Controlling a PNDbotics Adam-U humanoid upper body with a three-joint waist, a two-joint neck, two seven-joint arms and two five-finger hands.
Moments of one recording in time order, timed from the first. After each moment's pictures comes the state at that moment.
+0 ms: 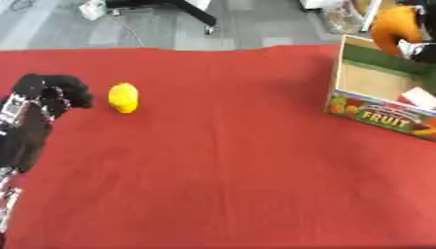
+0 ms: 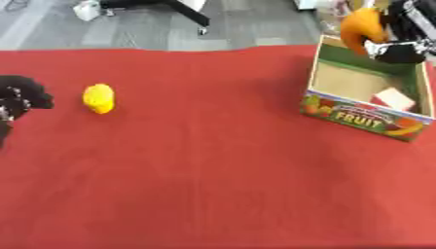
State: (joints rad) left arm -0.33 0.39 -0.19 -1.76 0.30 -0.10 -0.20; right arm -0.56 -0.91 0.04 -1.06 0.43 -0.30 -0.10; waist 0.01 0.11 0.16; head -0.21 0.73
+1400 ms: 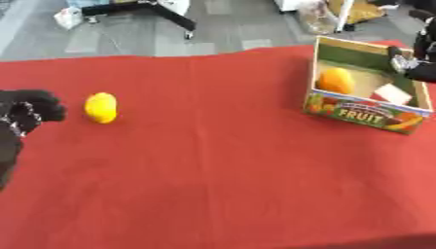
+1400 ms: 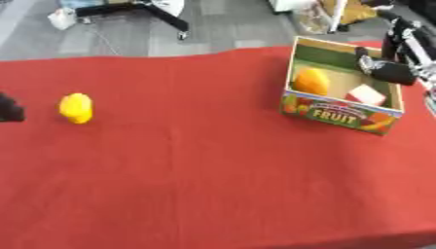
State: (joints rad) left arm -0.37 0.40 -0.15 -1.70 0.20 -0.10 -0.14; right arm -0.31 -0.89 -0.03 -1.41 0.19 -0.35 -0.16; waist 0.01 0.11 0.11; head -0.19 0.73
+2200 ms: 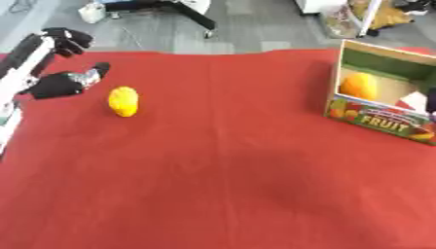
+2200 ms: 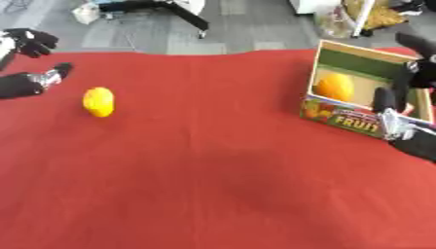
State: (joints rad) left arm -0.73 0.58 -0.19 -1.25 -0.64 -0.06 -0.30; right arm -0.06 -0.64 -0.03 -1.98 0.11 -0.55 -0.06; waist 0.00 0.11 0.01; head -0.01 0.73
